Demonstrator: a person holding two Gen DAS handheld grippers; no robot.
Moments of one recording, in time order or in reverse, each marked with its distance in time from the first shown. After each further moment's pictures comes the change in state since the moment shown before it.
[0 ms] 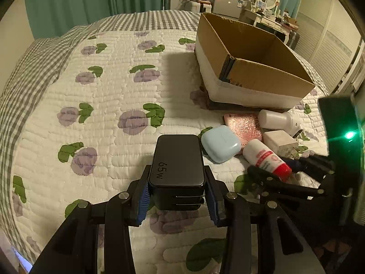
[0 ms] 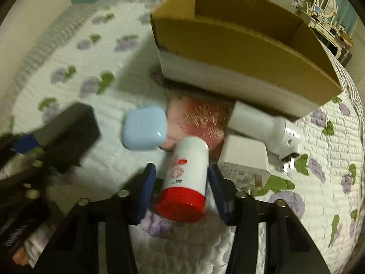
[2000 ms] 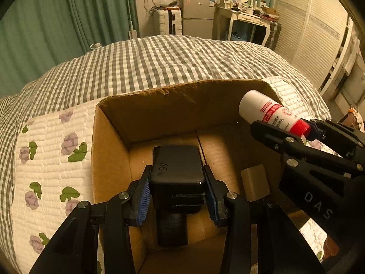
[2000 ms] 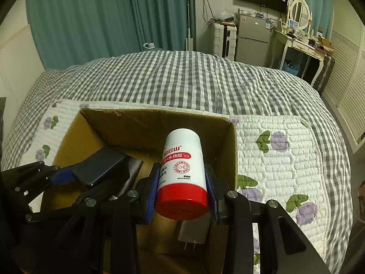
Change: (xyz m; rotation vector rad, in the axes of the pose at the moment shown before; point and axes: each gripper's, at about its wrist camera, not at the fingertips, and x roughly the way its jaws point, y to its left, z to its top) left arm 0.081 -0.120 0.198 0.167 -0.028 -0.040; right arm -0.032 -0.160 0.180 0.109 -0.318 -0.022
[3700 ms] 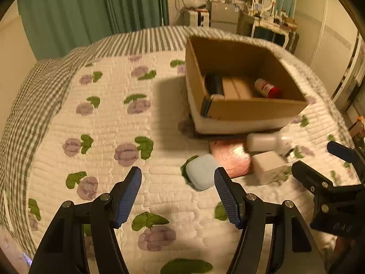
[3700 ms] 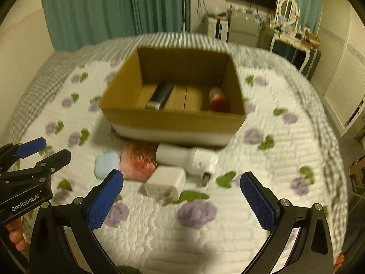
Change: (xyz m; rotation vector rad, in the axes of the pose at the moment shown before) left arm -0.101 0.054 -0.175 -0.115 -0.014 0.114; right arm -0.103 0.066 -0.168 0.004 0.061 -0.046
